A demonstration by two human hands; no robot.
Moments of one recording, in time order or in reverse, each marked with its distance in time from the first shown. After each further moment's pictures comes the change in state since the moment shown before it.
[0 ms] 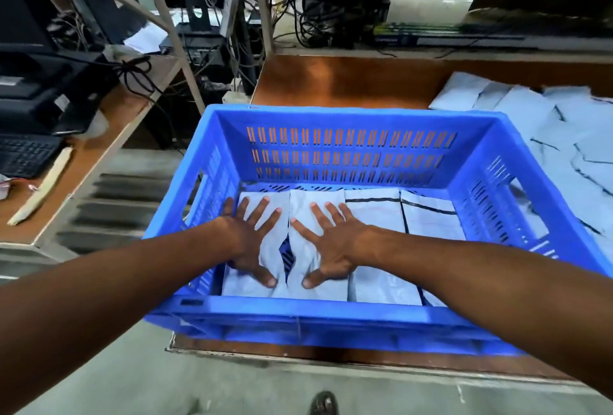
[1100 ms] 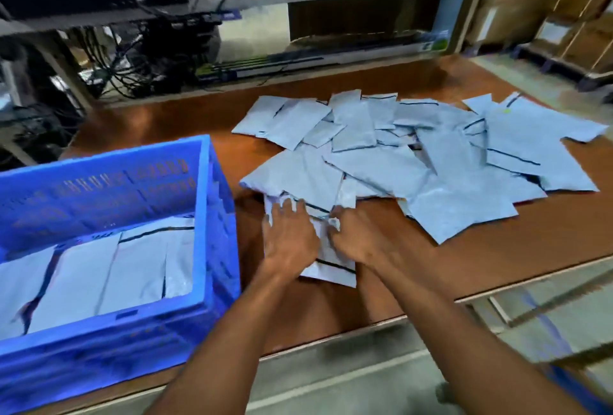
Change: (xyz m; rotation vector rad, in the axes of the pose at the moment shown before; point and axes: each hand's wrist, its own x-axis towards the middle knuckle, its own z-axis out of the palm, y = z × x) left_hand 0.020 0.459 -0.243 -0.512 0.735 -0.021; right_hand -0.280 0.309 0.215 0.613 0.735 0.567
